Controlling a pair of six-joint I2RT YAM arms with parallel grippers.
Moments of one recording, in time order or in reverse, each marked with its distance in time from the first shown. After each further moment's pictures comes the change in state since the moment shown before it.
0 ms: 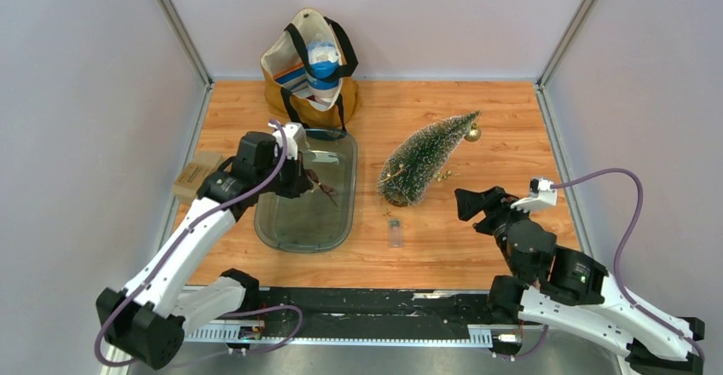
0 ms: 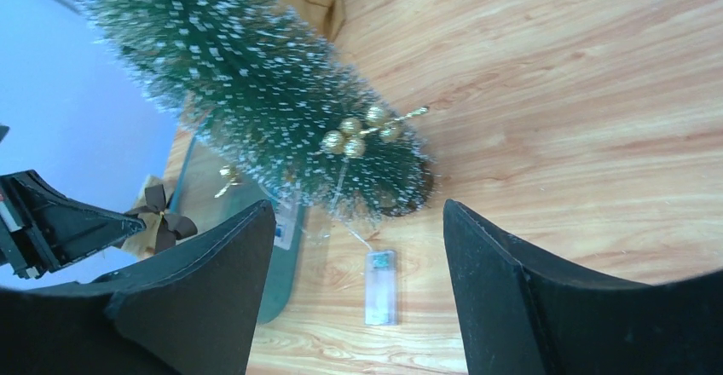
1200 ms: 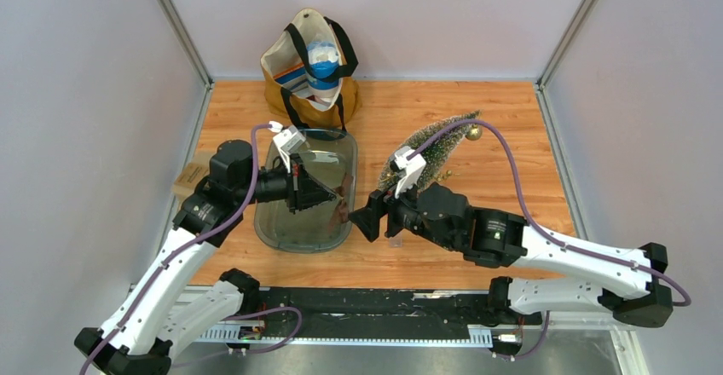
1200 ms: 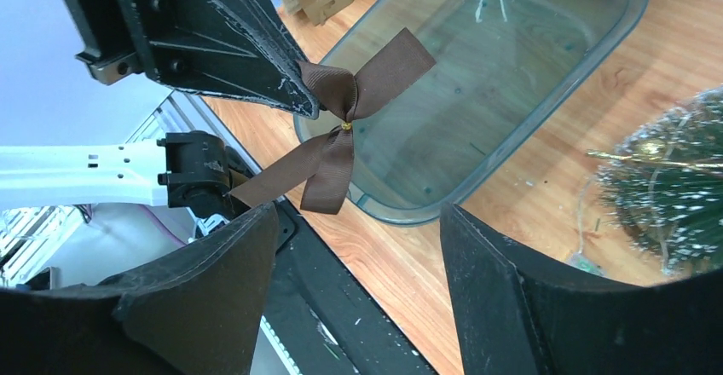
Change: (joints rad) left arm -0.068 -0.249 0.000 0.195 0.538 -0.085; right arm 0.171 0.661 0.380 0.307 -0.579 -0.373
